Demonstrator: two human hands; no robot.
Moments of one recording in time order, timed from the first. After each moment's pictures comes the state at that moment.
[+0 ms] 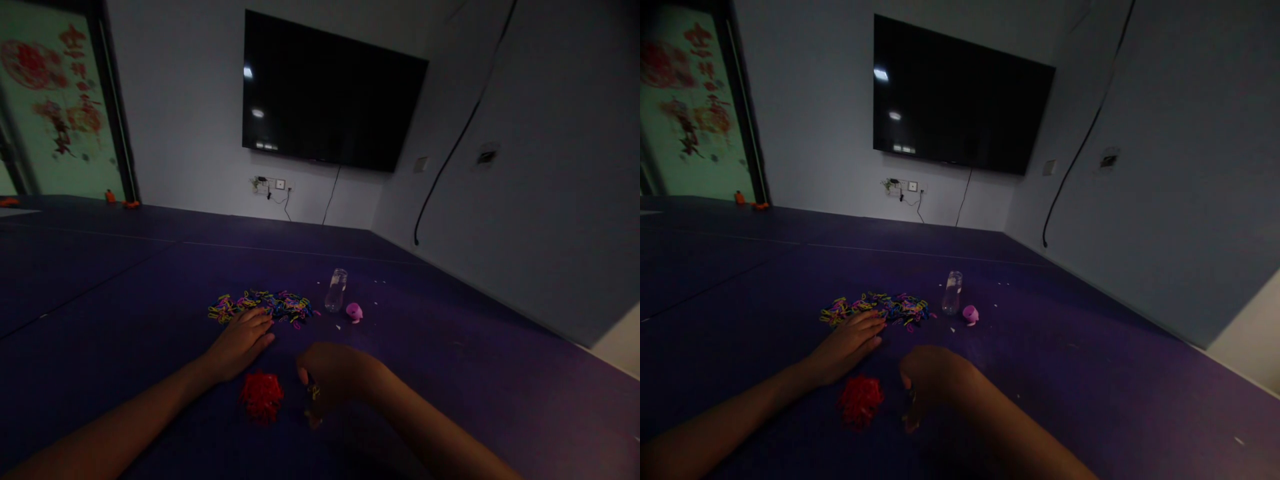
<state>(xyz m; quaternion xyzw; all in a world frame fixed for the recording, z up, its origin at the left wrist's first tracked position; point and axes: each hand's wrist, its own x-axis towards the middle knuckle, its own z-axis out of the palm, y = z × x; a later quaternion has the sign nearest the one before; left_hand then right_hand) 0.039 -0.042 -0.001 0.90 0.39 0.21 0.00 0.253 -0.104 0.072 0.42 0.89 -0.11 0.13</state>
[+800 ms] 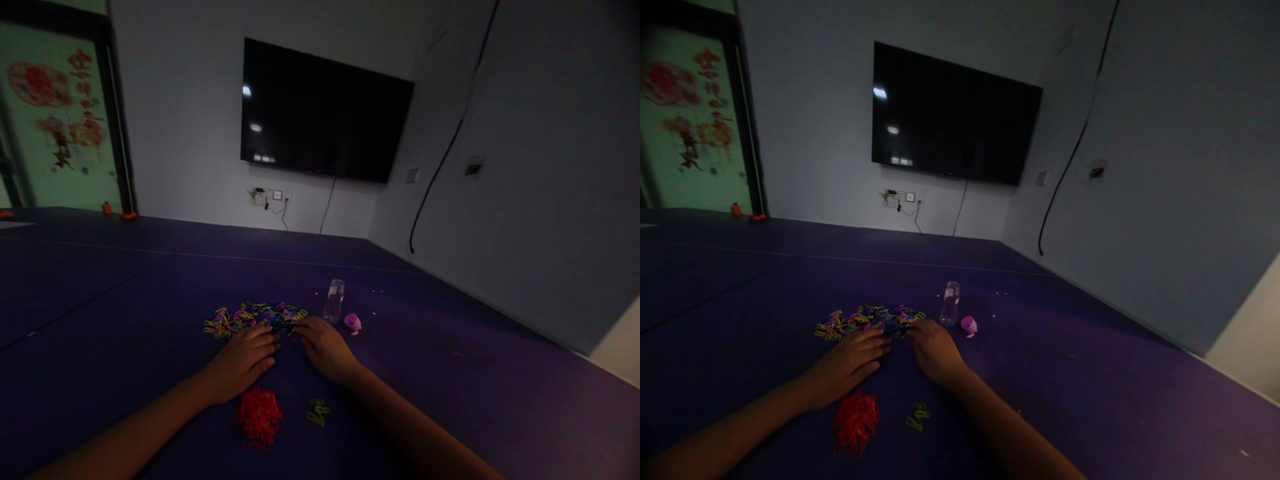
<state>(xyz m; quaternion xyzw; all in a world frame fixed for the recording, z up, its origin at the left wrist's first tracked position) 0.042 -0.050 0.004 0.92 0.30 0.23 0.01 0.278 -0.037 0.005 0.42 0.88 0.03 -0.23</state>
